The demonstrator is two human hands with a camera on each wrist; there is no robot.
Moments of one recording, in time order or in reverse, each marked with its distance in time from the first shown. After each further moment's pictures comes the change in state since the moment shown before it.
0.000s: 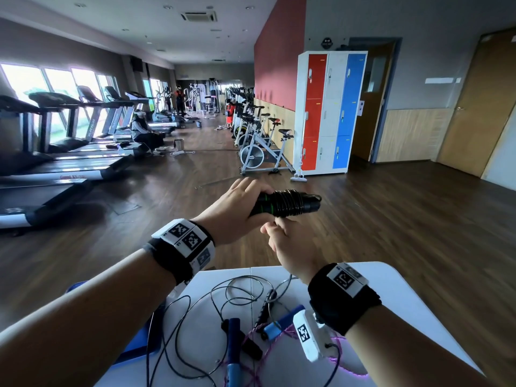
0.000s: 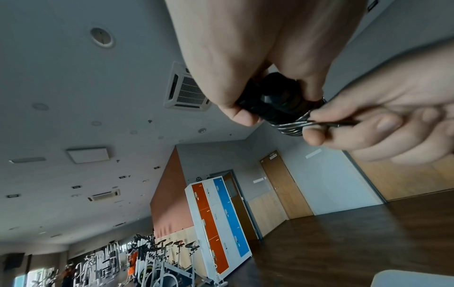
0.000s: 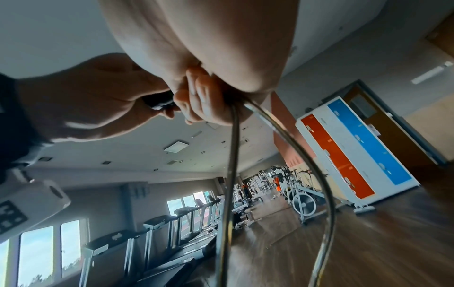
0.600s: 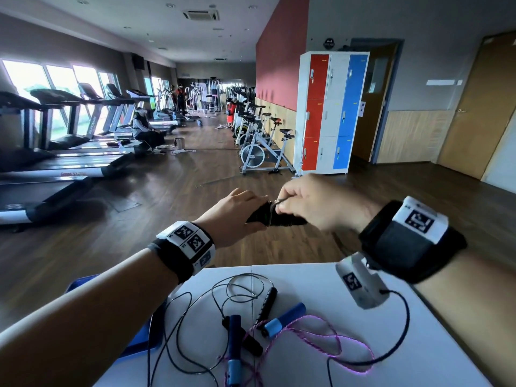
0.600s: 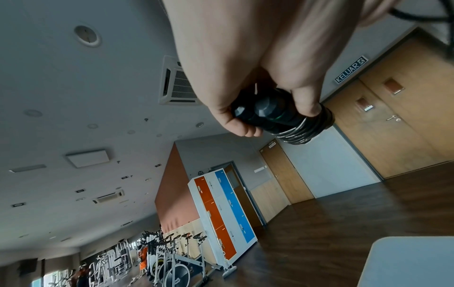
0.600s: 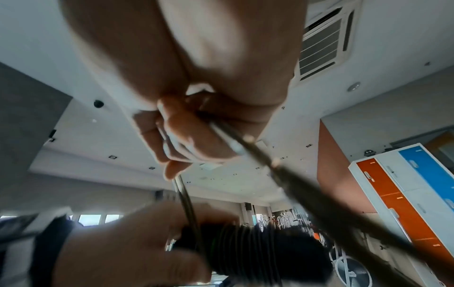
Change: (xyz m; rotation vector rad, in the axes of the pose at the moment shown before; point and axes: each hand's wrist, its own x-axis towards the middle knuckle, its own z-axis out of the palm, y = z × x) left_hand -0.012 -0.022 0.013 0.181 -0.148 0.005; right_hand 0.013 -0.104 -0.092 -0.479 -0.369 -0.159
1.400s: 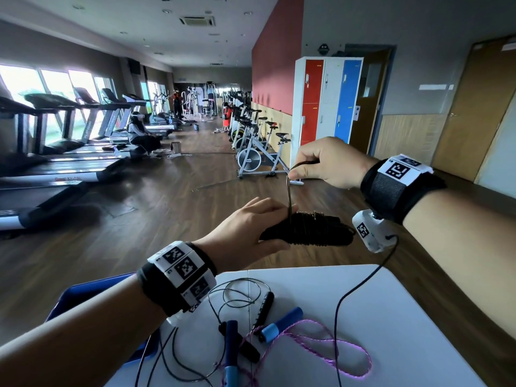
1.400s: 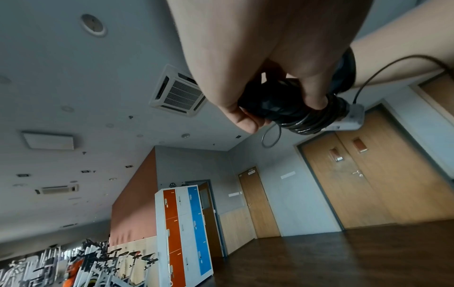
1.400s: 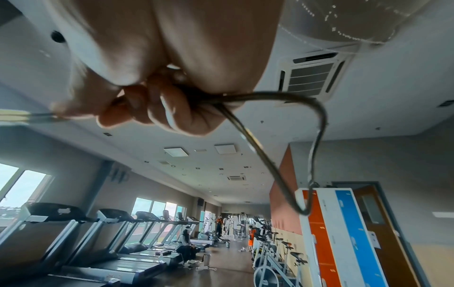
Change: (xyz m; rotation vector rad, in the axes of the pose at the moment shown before) left_hand -0.012 0.055 -0.017 -0.275 0.148 0.219; right_hand 0.048 0.056 -0.055 -0.043 0.127 -0.098
